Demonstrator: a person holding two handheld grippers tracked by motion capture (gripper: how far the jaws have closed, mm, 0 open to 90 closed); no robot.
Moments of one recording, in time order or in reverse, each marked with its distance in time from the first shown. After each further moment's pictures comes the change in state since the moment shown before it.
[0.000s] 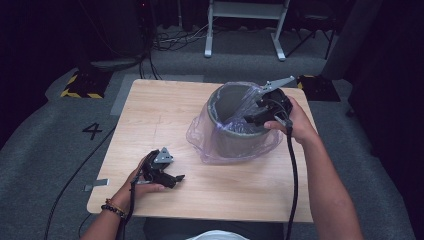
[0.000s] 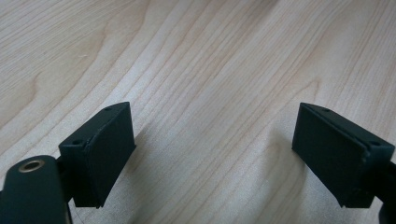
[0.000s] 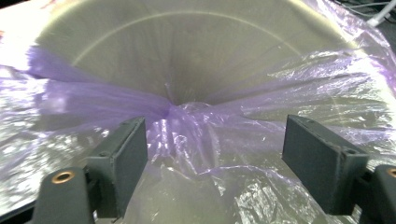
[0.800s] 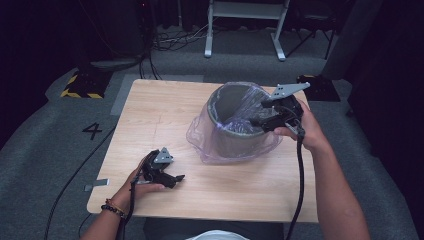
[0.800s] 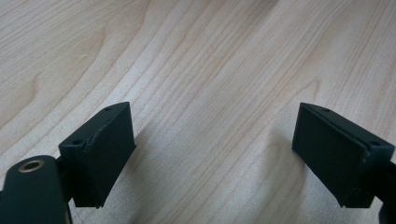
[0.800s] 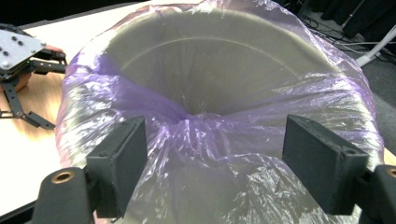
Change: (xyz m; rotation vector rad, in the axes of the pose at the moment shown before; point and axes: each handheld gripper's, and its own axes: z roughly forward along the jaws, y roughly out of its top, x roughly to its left) left arm 0.000 0.000 0.000 0.000 0.000 0.000; right arm 0.015 -0.012 -0.033 -0.108 0.000 -0.062
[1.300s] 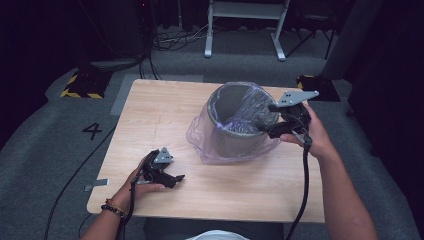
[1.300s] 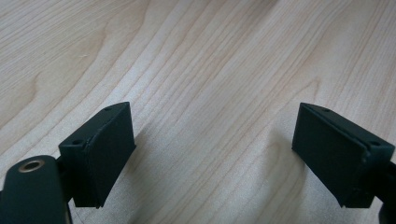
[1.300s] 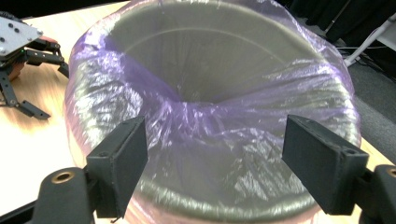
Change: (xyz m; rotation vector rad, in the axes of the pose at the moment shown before) left arm 0.000 0.000 0.000 0.000 0.000 0.000; right arm 0.009 -0.016 -0.018 -0.008 -0.053 -0.017
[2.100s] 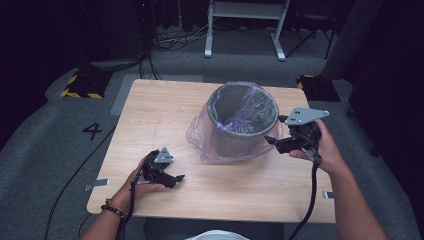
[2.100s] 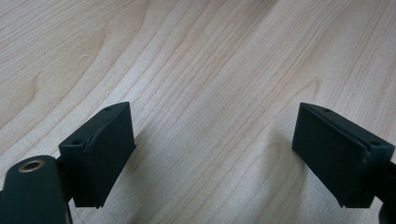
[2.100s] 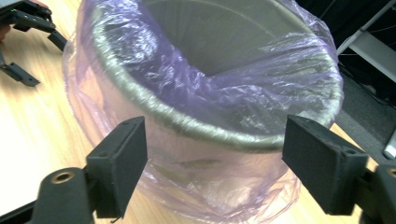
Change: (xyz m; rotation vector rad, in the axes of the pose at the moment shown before) left arm 0.000 0.000 0.000 0.000 0.000 0.000; right arm 0.020 -0.032 -0.023 0.002 -0.072 -0.074
